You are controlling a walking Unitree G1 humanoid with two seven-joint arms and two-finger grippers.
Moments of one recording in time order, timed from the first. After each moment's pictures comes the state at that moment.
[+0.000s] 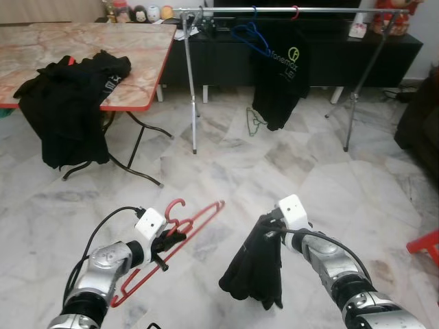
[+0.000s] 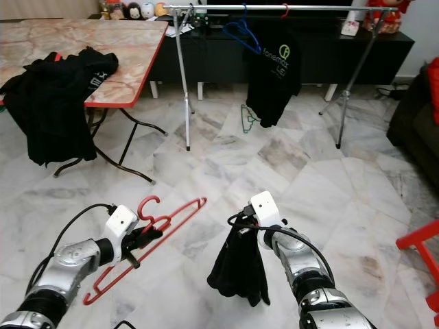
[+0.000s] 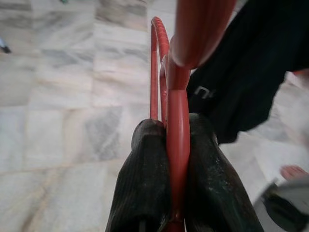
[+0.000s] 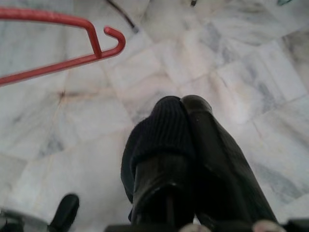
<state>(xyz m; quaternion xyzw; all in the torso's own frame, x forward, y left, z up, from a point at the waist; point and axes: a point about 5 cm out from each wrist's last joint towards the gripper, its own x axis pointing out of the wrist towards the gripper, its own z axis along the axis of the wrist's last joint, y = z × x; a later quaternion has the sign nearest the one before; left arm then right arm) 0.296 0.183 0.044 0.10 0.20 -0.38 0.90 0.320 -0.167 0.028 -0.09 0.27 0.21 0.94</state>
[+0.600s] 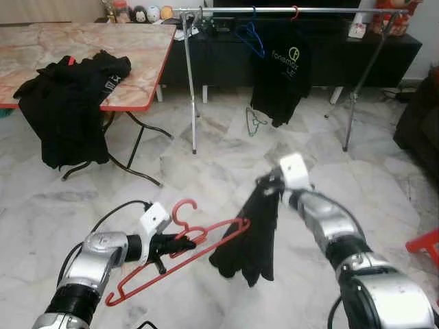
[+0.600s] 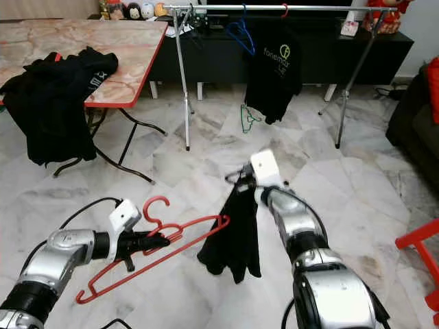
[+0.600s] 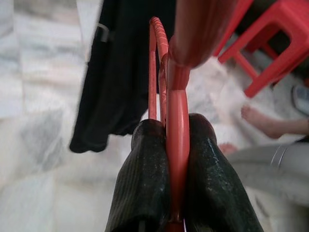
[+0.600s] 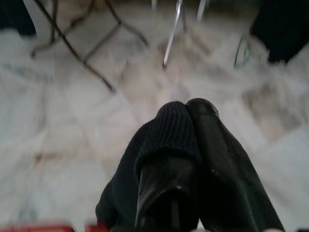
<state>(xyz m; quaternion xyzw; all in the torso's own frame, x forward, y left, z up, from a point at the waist) 0.293 0.167 0.081 0.05 0.22 -0.50 0.84 0.379 -0.154 0.113 -0.09 0.15 0.16 0.97</state>
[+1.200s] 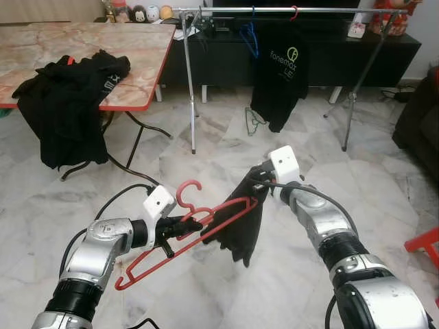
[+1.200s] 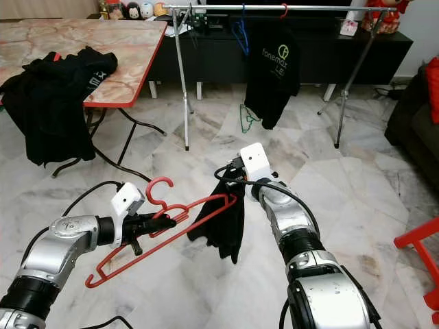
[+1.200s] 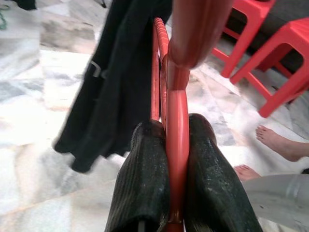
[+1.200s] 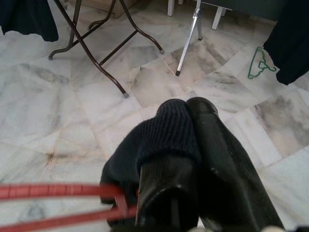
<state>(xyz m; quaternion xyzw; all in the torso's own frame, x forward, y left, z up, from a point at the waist) 0.301 0.158 0.105 0.07 0.17 -0.47 0.86 0.373 -0.140 0.110 -0.09 0.14 0.20 0.96</state>
